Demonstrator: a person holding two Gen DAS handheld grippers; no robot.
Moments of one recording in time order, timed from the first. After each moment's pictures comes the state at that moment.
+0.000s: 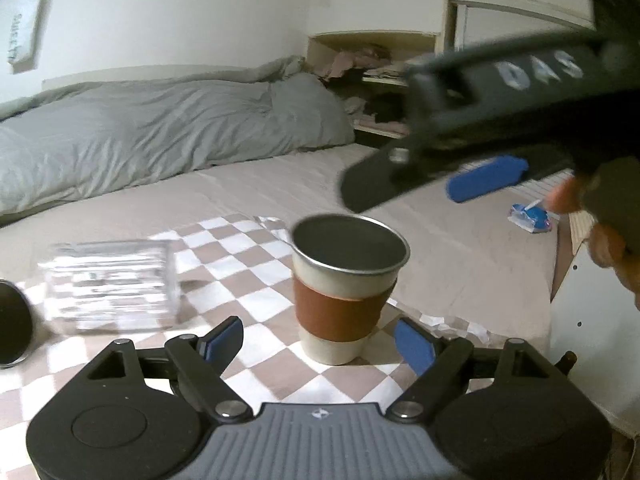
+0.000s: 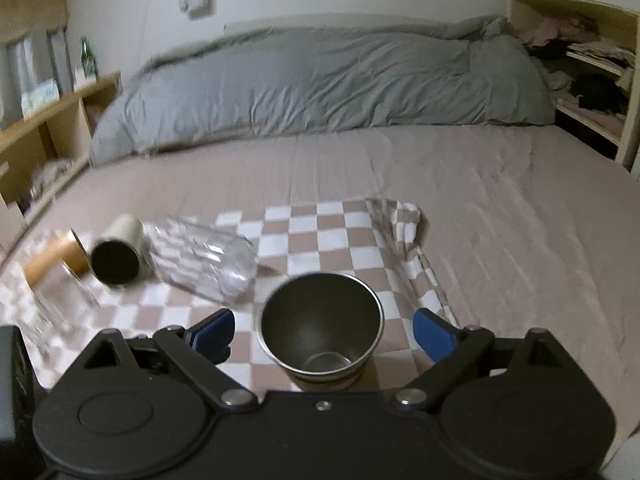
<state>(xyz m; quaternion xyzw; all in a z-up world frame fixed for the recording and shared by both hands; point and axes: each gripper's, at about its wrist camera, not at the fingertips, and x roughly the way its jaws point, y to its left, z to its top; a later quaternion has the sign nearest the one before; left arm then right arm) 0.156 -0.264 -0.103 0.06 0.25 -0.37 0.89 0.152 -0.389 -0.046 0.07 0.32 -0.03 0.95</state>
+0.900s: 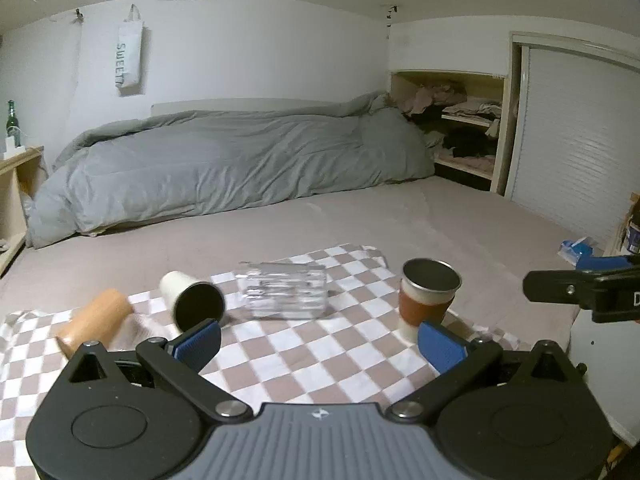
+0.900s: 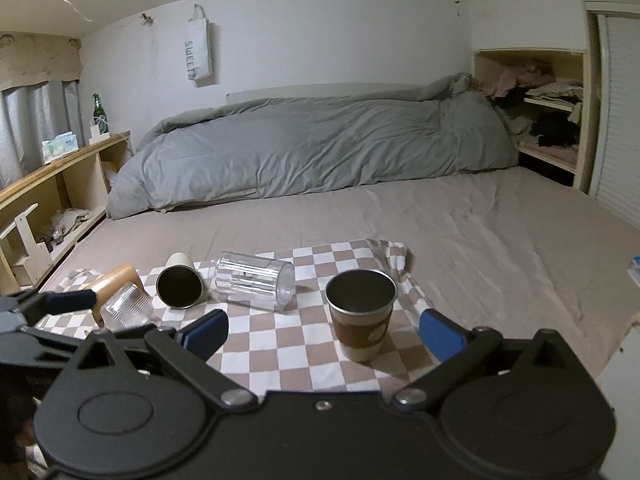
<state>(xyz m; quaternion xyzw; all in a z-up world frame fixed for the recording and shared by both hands) 0.065 -0.123 -0.002 0.05 0.23 -0.25 0.94 0.013 -0.312 -0.010 0.07 0.23 -0.08 0.97</state>
